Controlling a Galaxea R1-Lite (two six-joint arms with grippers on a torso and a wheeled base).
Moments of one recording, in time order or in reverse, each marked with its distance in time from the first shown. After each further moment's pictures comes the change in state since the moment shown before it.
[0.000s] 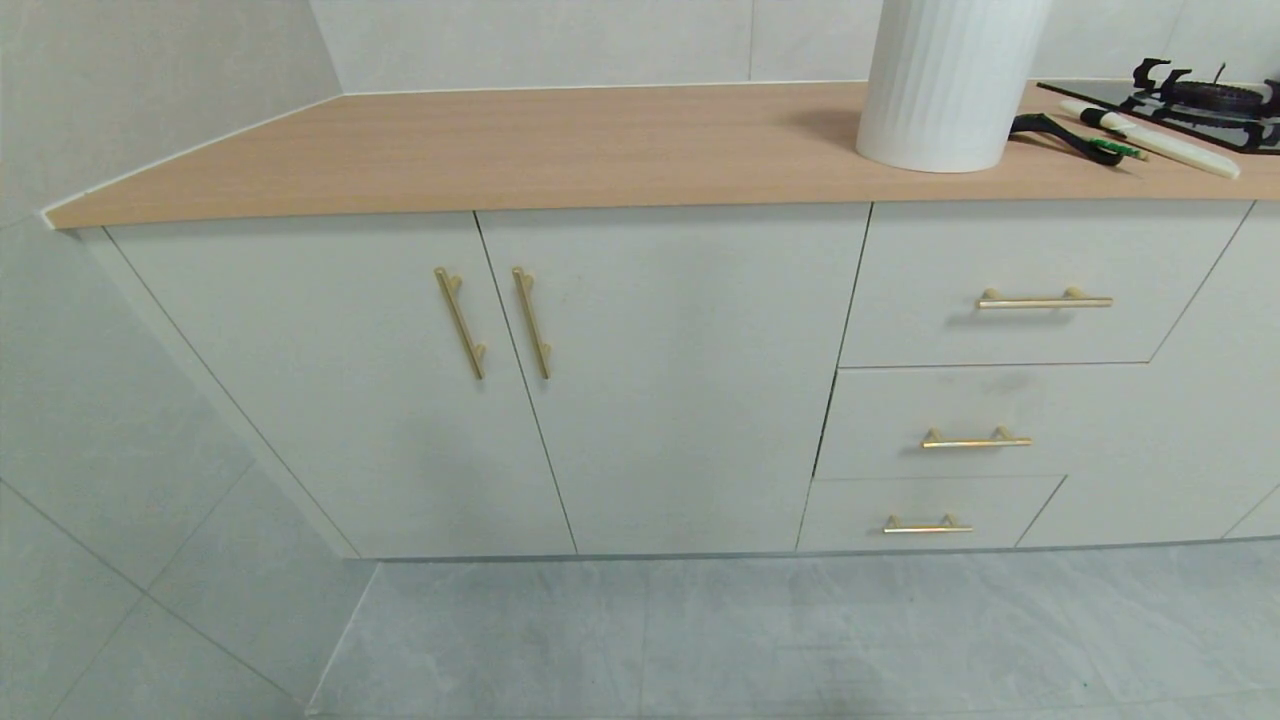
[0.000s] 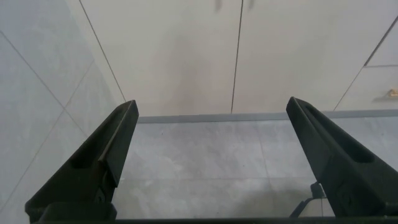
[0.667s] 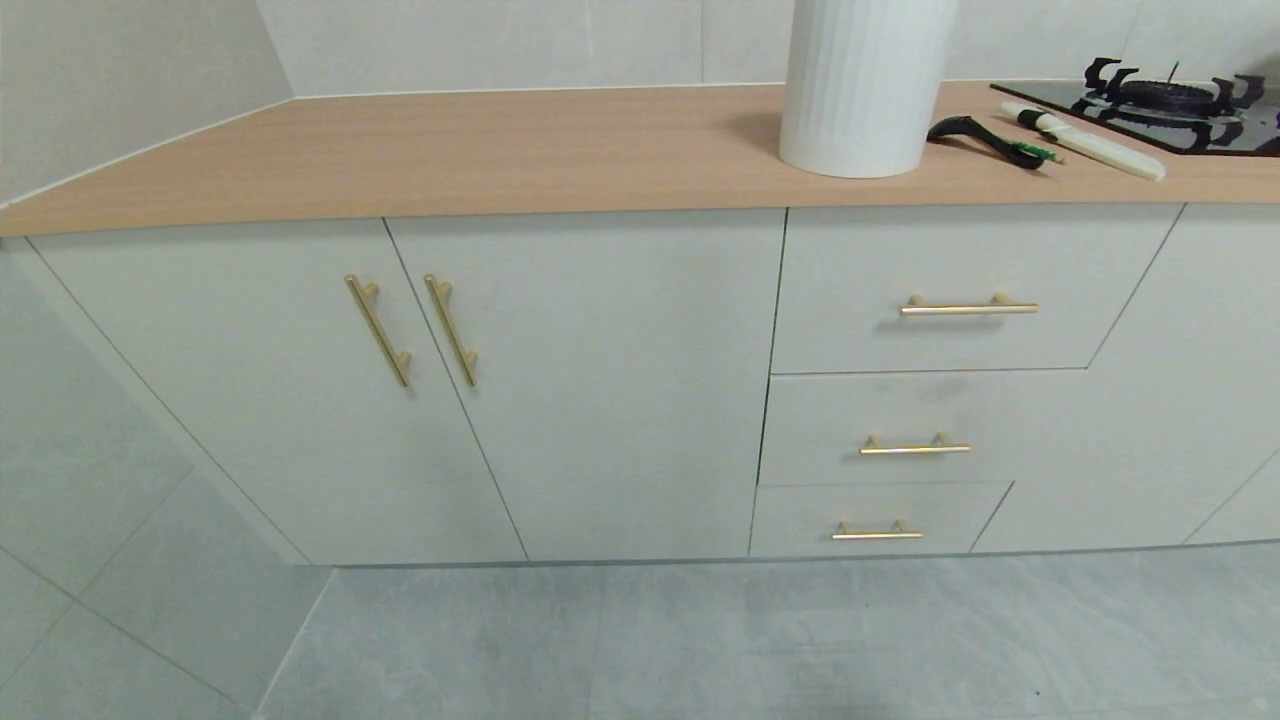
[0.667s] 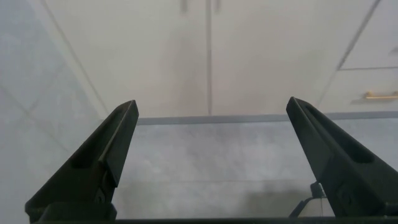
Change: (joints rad) left arm 0.000 0.000 0.000 0.001 0.000 -0.008; right arm 0.000 0.000 0.000 0.001 0.001 0.001
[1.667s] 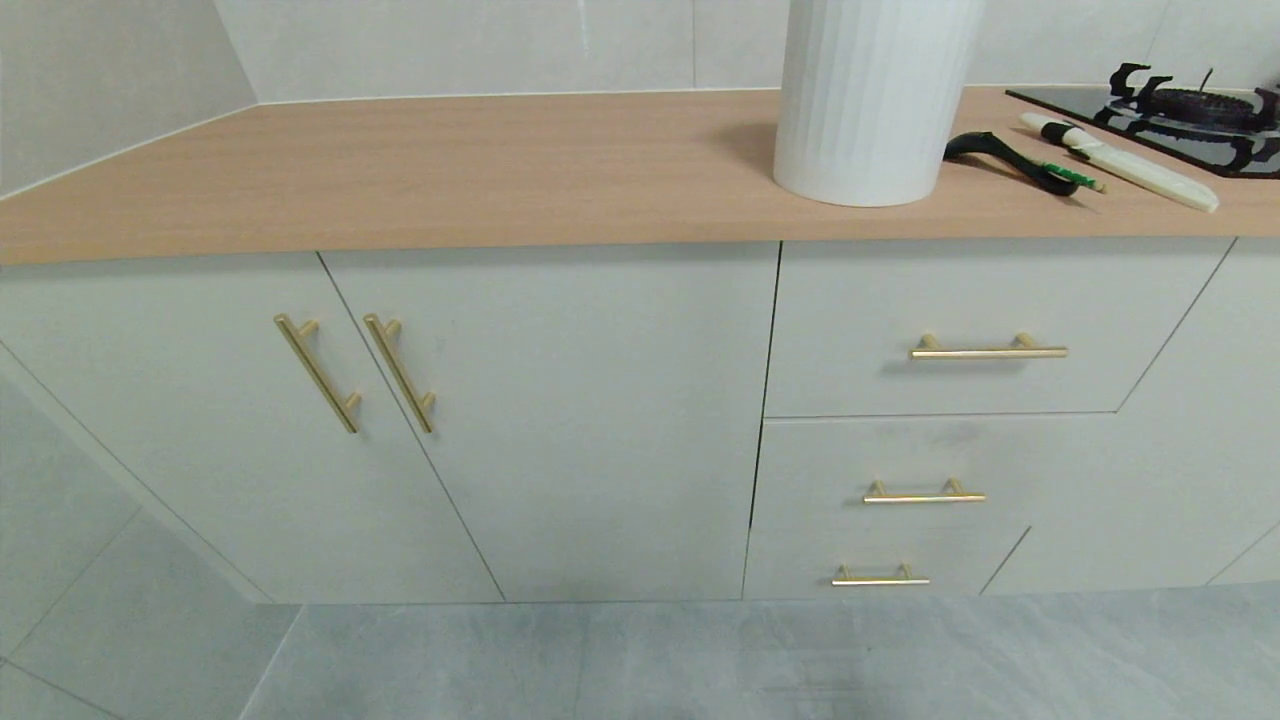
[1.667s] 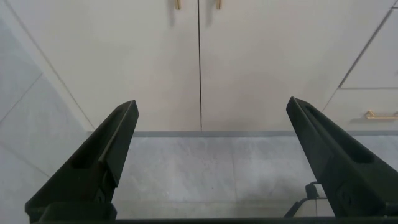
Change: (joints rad) left arm 0.000 0.000 0.000 -0.001 0.000 -0.022; right arm 0.000 0.000 0.000 0.000 0.000 0.001
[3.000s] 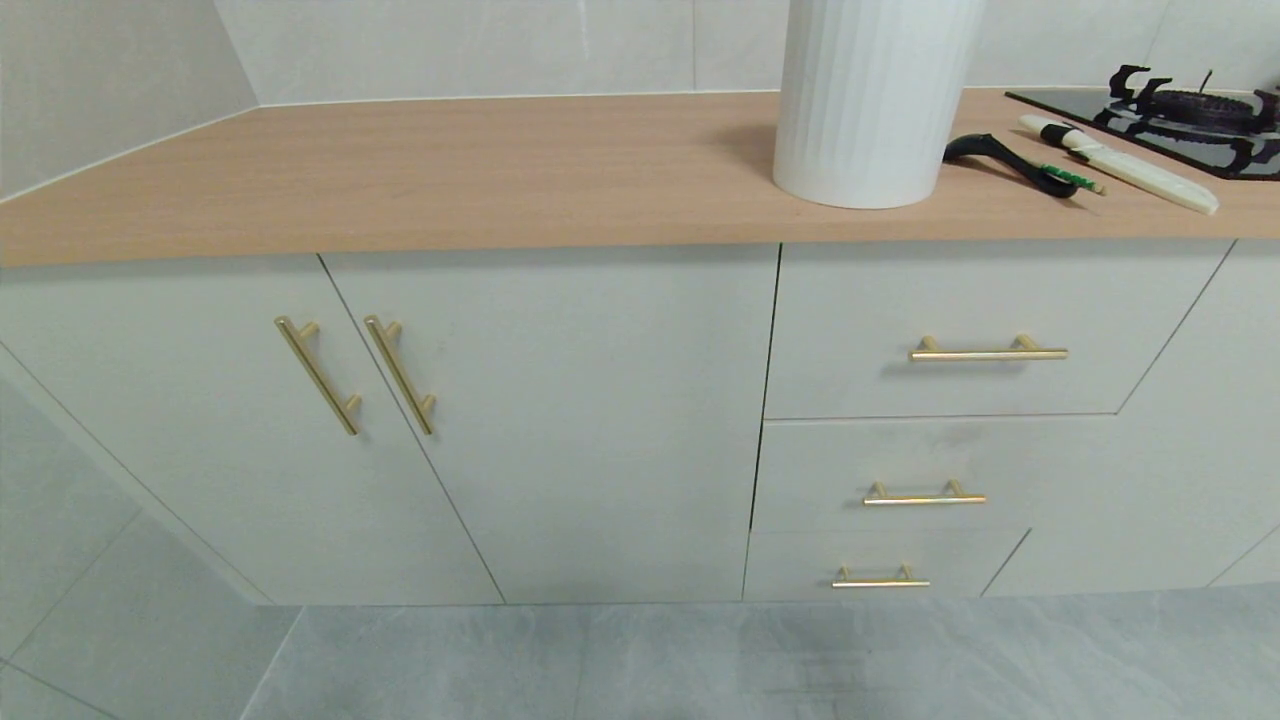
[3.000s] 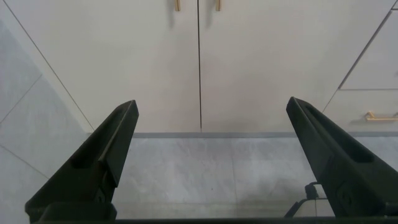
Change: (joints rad) left arm 0.000 0.000 0.000 0.000 0.000 0.000; right arm 0.115 0.437 -0.165 0.016 0.099 -0.020
